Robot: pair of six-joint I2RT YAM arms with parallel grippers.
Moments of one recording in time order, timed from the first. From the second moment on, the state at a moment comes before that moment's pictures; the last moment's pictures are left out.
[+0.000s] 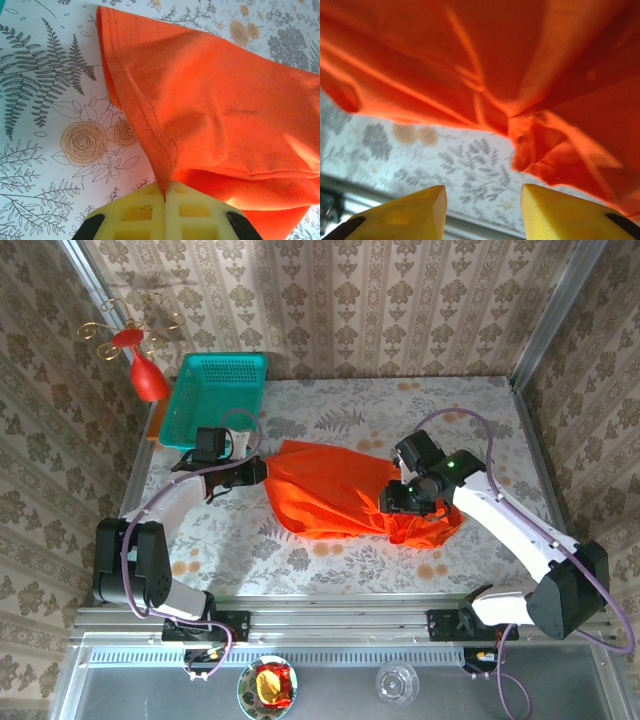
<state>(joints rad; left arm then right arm) -0.20 1.46 0.90 -0.33 0.53 -0.18 0.47 1.32 1.14 -1.03 -0.14 0.54</state>
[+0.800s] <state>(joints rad) -0.20 1.46 0.87 -0.32 0.55 -0.19 0.26 1.09 0.81 -0.77 -0.15 1.27</state>
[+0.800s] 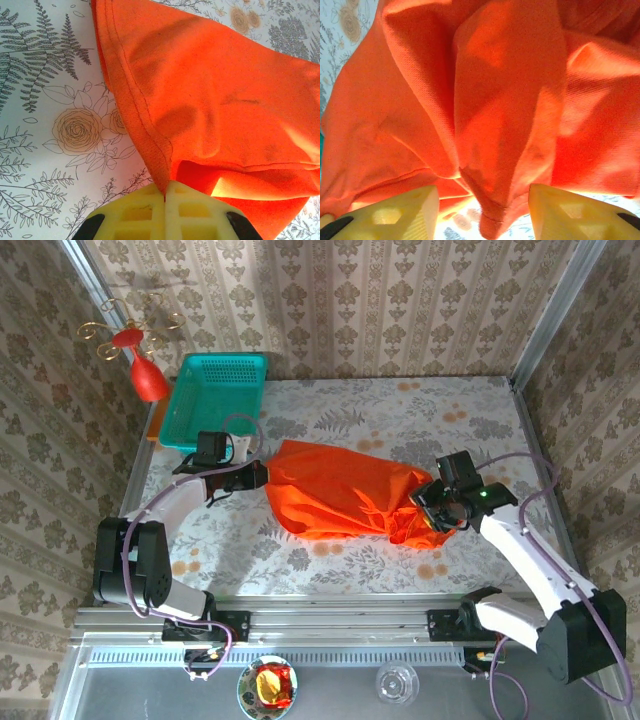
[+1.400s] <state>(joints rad) -0.20 1.46 0.86 -0.31 0.55 -0.19 0.24 1.04 0.71 -0.68 -0.24 1.44</state>
